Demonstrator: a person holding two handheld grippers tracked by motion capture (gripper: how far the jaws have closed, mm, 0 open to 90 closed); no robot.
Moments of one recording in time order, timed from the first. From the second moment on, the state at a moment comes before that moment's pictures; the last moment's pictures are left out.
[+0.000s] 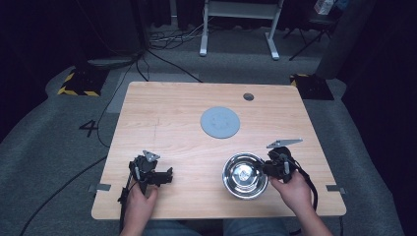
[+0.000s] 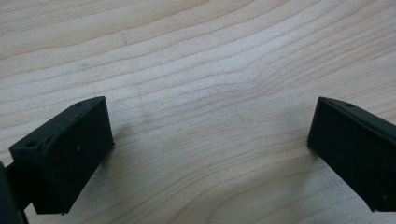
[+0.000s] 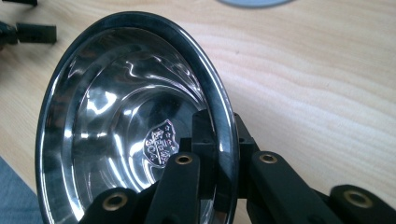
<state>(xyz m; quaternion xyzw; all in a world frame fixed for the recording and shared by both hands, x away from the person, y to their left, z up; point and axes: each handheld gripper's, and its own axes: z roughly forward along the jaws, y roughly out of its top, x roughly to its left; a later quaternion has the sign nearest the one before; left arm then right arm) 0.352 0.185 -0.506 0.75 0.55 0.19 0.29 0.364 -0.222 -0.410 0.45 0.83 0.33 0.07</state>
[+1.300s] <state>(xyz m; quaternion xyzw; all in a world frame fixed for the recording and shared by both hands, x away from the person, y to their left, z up) 0.351 0.186 -0.506 0.75 0.56 0.19 0.29 0.444 -0.203 -0.357 0.49 0.76 0.37 0.19</state>
